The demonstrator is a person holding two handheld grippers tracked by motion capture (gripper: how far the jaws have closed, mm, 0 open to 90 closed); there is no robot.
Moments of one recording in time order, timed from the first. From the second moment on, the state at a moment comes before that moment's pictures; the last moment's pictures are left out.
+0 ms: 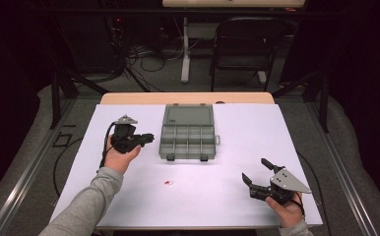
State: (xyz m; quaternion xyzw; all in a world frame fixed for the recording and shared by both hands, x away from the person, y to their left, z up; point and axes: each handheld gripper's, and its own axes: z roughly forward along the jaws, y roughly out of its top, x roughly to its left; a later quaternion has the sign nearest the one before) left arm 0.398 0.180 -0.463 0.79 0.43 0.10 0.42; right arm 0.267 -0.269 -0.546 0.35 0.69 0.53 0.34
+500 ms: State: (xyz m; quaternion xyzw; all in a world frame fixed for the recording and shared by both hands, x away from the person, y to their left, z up) left arm 0.431 0.137 -0.458 0.80 0.43 0.10 0.41; right arm 0.268 -0.270 -0.546 0.35 0.69 0.53 0.34
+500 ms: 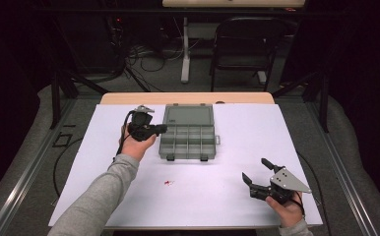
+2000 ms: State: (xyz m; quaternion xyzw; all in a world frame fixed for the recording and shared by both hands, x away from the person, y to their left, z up) left arm 0.469 0.046 -0.516 0.82 0.42 0.09 0.38; right arm 0.269 -0.270 -0.547 0.34 0.70 0.53 0.34
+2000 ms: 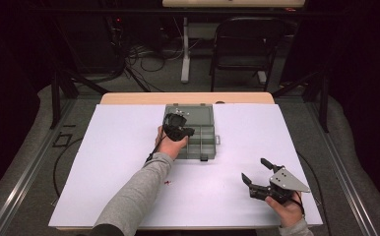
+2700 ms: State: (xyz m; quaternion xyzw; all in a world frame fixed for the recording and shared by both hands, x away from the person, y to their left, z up) left arm 0.469 0.044 -0.517 0.82 0.41 0.09 0.39; right arm 0.269 -0.270 -0.547 0.34 0.70 0.53 0.34
